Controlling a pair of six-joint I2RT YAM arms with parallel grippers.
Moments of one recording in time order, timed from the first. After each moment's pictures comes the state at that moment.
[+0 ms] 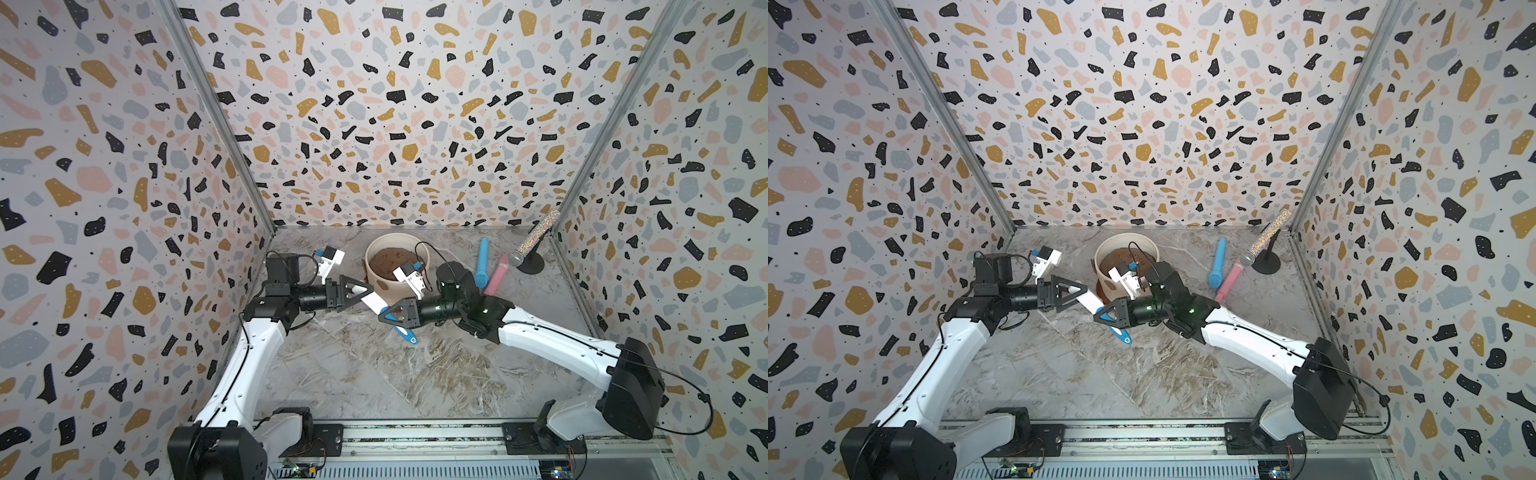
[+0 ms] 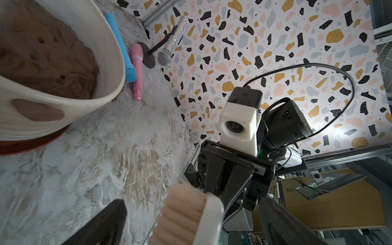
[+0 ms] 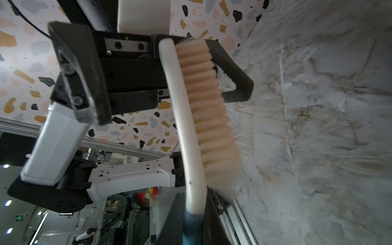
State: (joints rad) left arm 0.00 1.12 0.98 -0.56 1.24 -0.37; right arm 0.90 1.44 1.18 -0.19 -0.62 0.65
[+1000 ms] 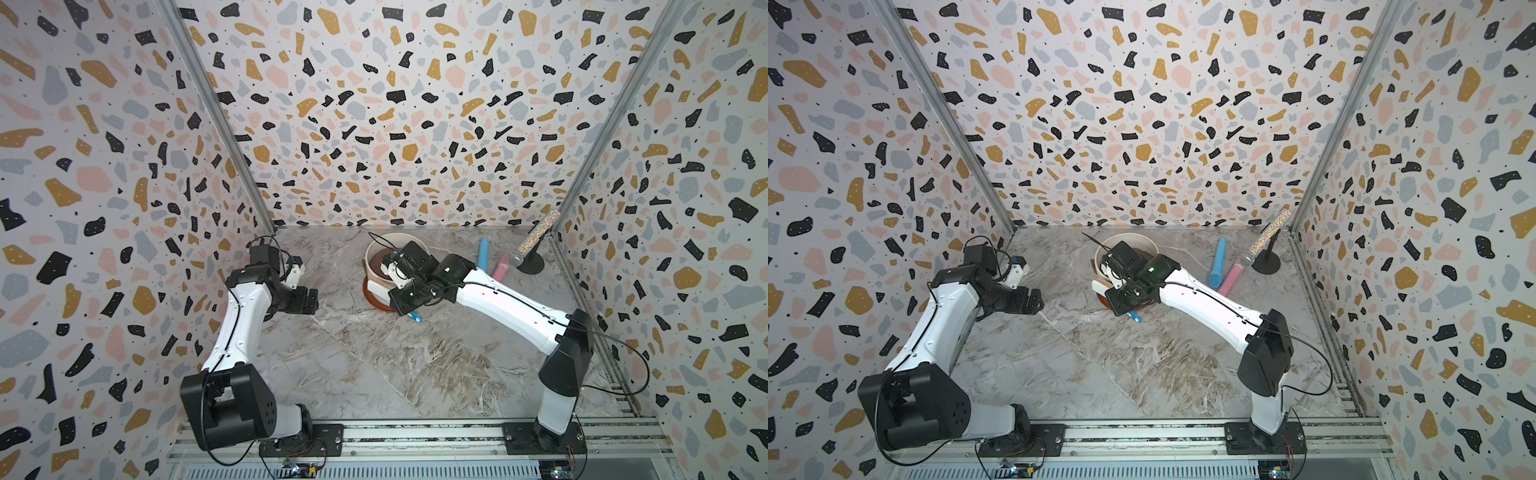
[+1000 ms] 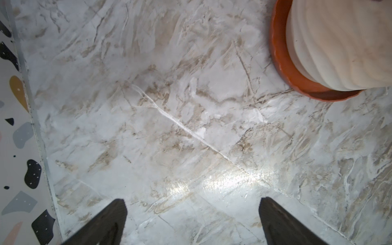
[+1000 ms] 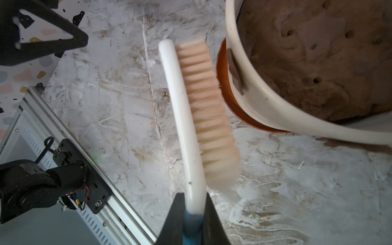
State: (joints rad) left arm 0.21 1.39 1.19 -1.04 0.20 0.29; right arm 0.93 1.87 1.87 -1.00 -0.13 0.31
